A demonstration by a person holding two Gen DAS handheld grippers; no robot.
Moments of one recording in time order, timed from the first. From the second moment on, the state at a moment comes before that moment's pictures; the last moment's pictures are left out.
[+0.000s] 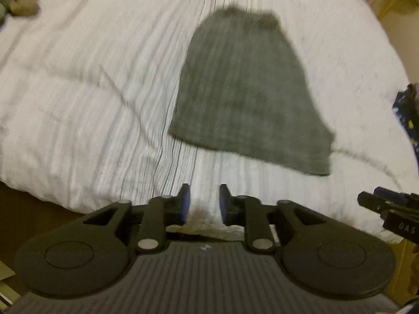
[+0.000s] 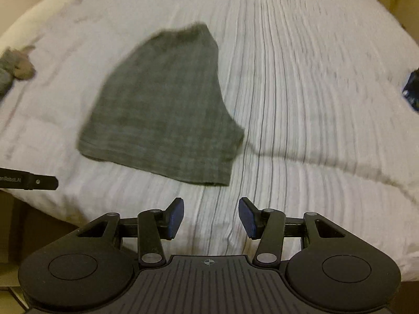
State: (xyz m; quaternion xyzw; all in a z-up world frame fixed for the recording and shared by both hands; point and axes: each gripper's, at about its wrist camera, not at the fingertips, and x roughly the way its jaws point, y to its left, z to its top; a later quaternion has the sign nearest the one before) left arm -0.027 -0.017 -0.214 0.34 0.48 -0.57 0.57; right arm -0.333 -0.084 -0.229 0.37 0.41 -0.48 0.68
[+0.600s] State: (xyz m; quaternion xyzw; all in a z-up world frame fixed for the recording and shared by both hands) left arm -0.070 0.041 -0.103 0.31 0.42 -0.60 0.61; right arm -0.337 -0.045 -0.147 0.37 0.37 -0.49 0.70
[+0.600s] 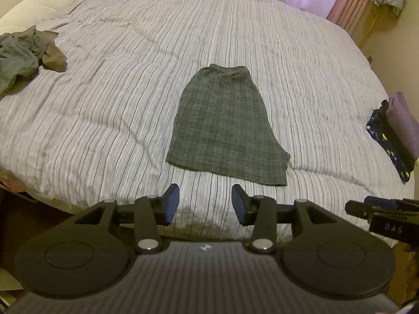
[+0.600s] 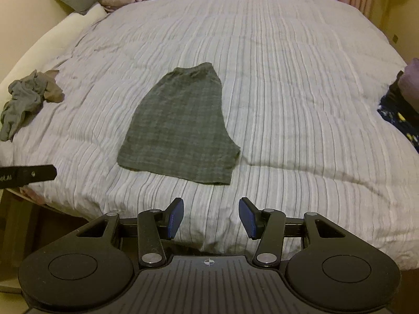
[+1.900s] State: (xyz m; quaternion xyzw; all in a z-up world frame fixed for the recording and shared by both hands) left arm 0.050 -0.073 -0.262 0.23 0.51 -0.62 0.55; right arm -0.383 -0.144 -0.277 0.52 0.24 -0.50 0.65
